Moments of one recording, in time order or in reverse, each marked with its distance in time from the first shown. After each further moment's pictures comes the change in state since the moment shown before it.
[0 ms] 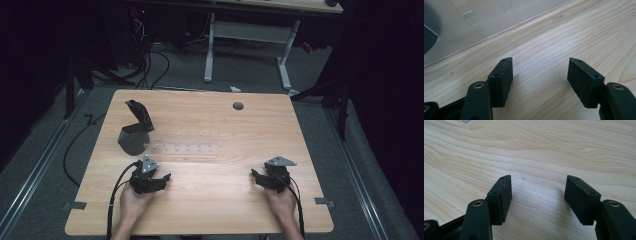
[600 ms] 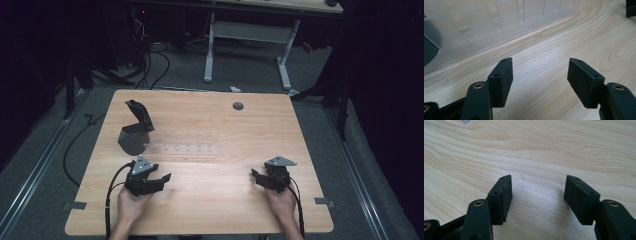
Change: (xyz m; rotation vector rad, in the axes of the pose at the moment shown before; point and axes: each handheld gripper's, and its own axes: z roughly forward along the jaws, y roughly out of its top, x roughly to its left) left arm -0.010 0.018 -0.027 -0.039 -0.106 -0.105; right arm -0.001 0.000 0.000 -0.002 0.001 -0.005
